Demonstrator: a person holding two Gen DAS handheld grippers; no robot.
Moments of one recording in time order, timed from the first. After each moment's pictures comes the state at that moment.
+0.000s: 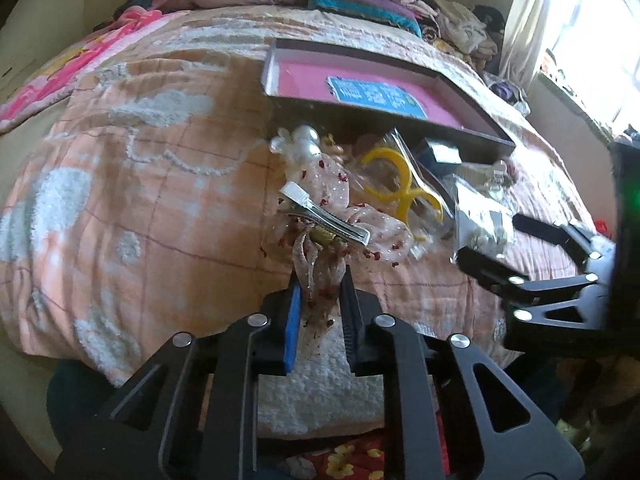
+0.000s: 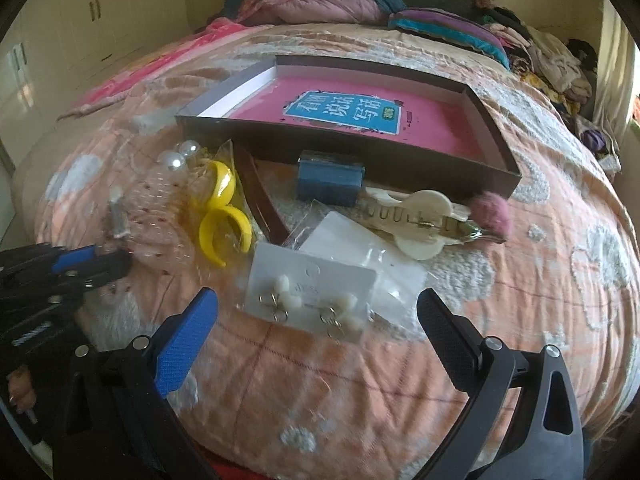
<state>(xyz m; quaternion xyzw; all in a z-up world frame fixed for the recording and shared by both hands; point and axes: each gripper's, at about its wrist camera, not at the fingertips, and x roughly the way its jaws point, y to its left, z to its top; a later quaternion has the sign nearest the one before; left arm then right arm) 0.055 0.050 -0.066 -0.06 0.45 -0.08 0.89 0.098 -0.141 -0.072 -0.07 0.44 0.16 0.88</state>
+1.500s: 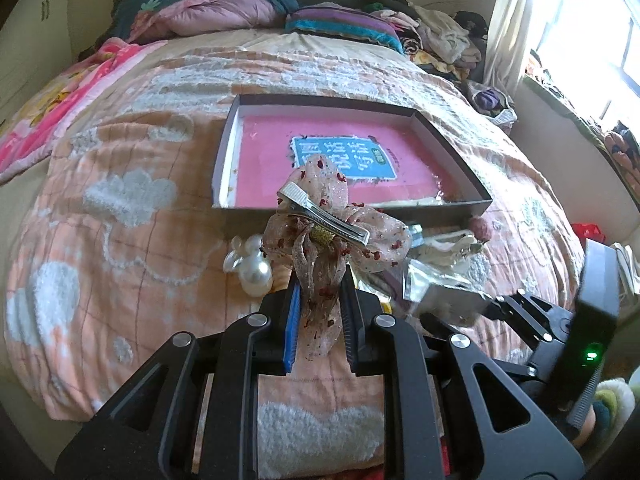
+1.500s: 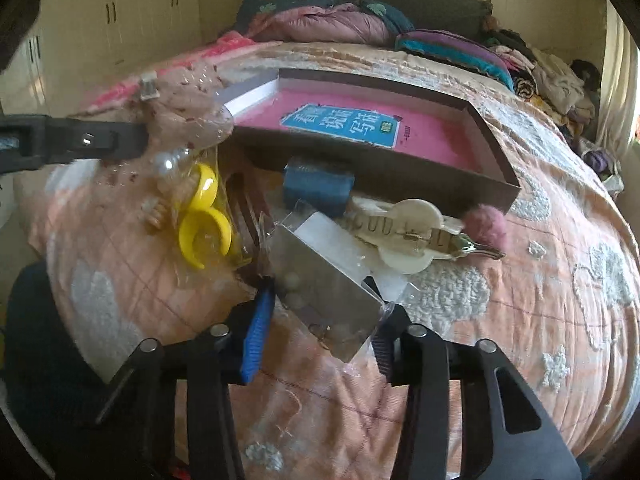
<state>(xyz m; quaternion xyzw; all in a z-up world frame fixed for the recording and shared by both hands) 0.105 0.014 -0.015 -0.04 0.43 -0.10 0.90 0.092 -0.169 -0.073 -0.08 0.40 0.20 0.89</state>
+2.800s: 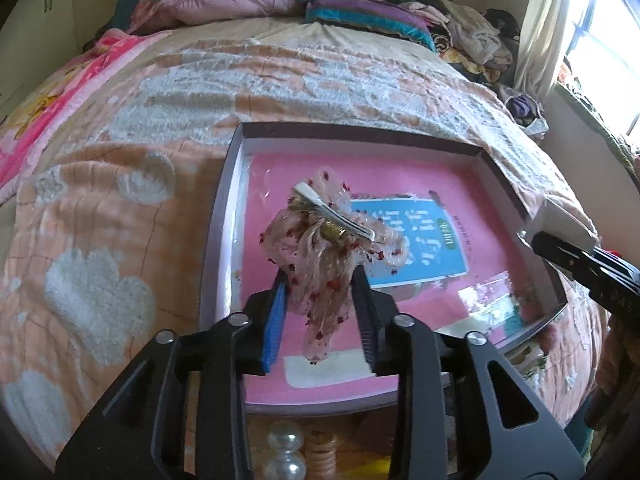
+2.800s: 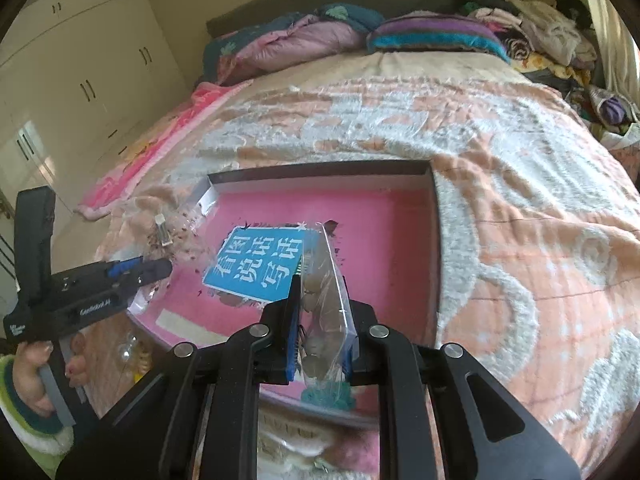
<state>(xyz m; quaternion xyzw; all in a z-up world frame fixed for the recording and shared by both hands) 0.242 0.024 -0.035 -0.04 0.45 -0.07 0.89 0.260 -0.229 -0.018 0.05 0.42 0.22 0.88</state>
